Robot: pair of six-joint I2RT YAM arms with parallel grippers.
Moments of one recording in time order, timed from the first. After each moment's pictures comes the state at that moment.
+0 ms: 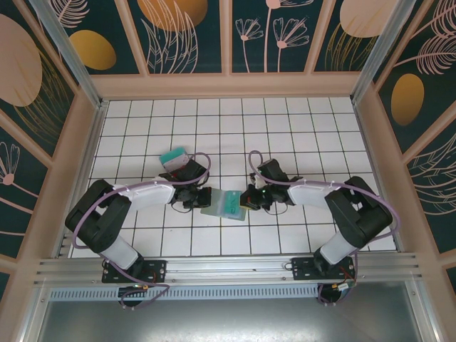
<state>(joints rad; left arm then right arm) -0.66 1.61 0.77 -0.33 0.23 -0.66 0.62 1.56 0.65 -0.09 -0.60 0.81</state>
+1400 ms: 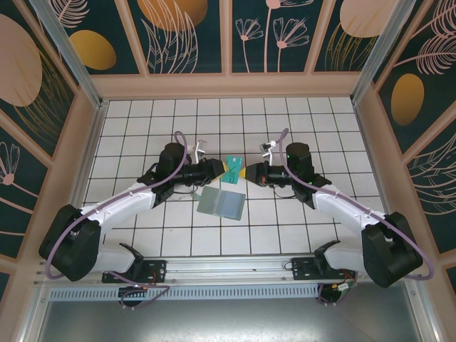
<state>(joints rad) -0.58 1.35 0.72 0.22 0.61 -1.08 0.49 1.24 0.63 0.22 -0.87 0.90</state>
